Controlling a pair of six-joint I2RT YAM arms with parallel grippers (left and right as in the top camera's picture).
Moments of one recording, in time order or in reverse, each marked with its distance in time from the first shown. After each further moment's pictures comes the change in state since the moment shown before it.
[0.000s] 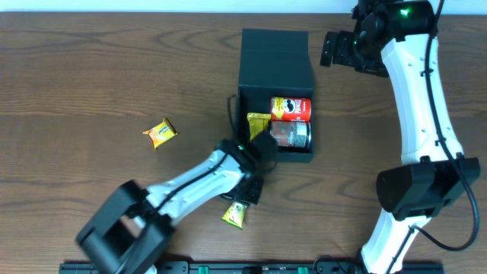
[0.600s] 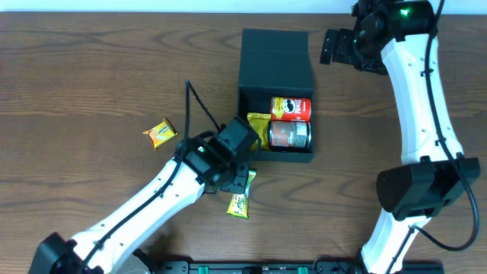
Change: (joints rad) left arm 0.068 -0.261 0.035 -0.102 -0.099 -0.026; right arm 0.000 0.000 0.000 0.019 0.000 -0.005
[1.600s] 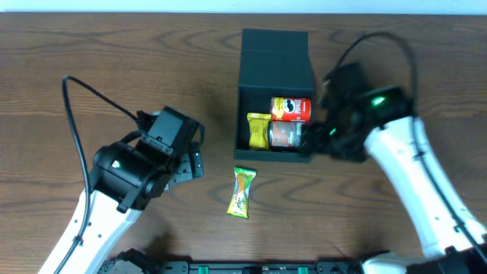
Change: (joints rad) left arm 0.235 -0.276 0.178 -0.345 -0.303 -0.137; right arm 0.266 -0.512 -0.872 0.076 -0.182 0.109
